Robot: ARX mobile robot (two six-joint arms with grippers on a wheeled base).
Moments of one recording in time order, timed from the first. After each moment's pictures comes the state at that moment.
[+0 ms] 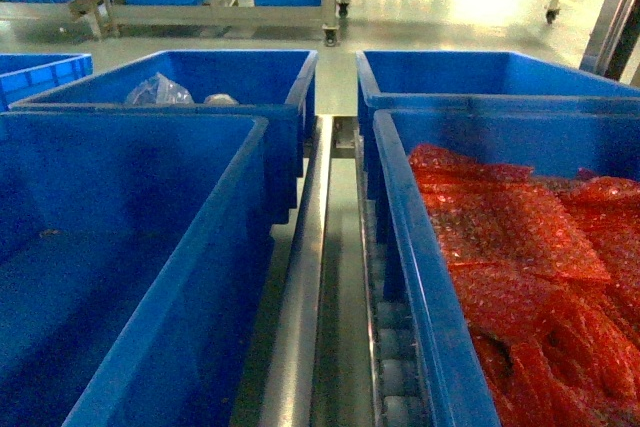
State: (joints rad) left arm -0.29 0.14 0.12 -0.02 -0.44 -0.08; right arm 0.00 0.01 0.01 0.00 0.00 0.00
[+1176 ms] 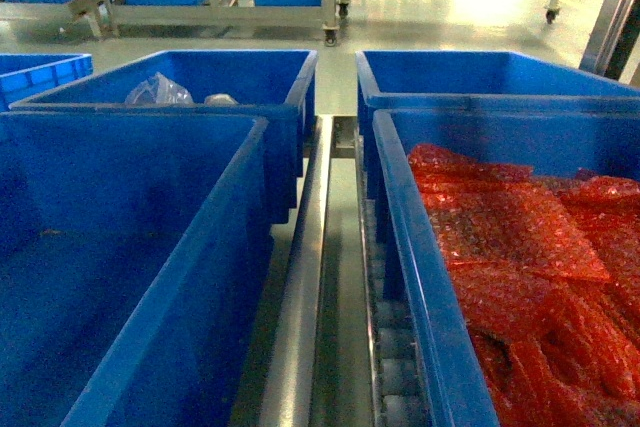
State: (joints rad) left arm -0.41 0.61 0.14 0.33 -0.41 -0.09; right arm 0.00 0.01 0.01 0.00 0.00 0.00
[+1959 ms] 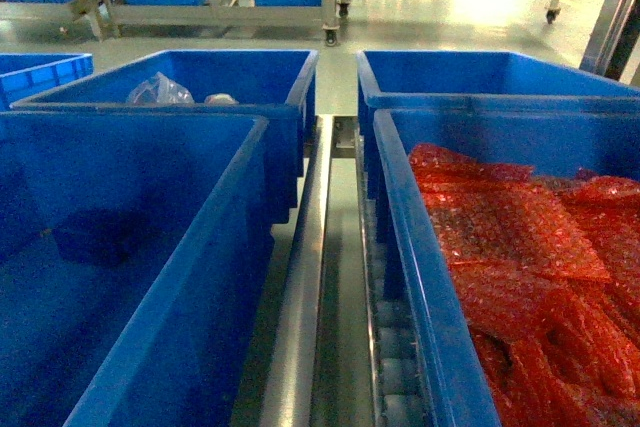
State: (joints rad) left arm -0.18 0.38 0.04 0.33 -0.19 -0.02; right arm 0.00 0.01 0.01 0.00 0.00 0.00
